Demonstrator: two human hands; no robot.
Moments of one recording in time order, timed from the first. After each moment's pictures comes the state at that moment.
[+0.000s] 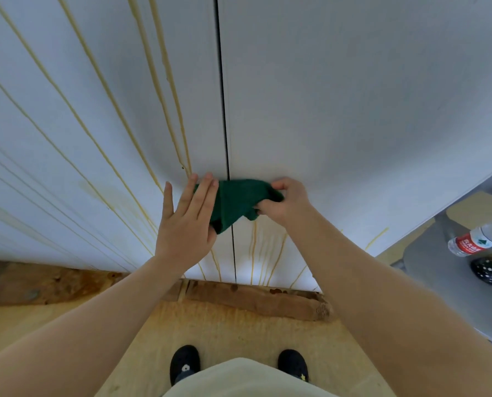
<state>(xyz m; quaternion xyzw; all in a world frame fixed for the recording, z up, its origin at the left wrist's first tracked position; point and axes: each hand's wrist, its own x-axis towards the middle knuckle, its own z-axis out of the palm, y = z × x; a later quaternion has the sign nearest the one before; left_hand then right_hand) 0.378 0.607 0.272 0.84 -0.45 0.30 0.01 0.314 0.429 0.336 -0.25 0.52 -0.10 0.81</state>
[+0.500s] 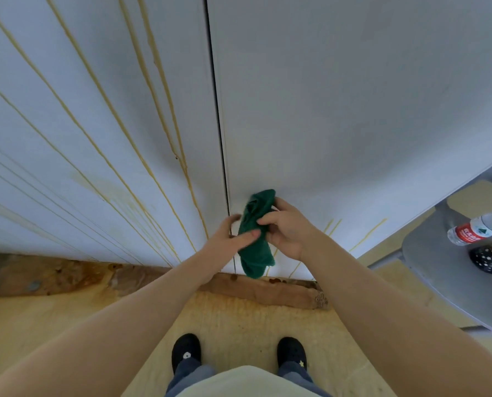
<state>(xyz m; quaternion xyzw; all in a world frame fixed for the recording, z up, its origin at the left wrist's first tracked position) 0.324 0.567 0.268 0.75 -0.13 -0.40 0.51 0.265 0.441 0.305 -0.39 0.34 0.01 0.86</state>
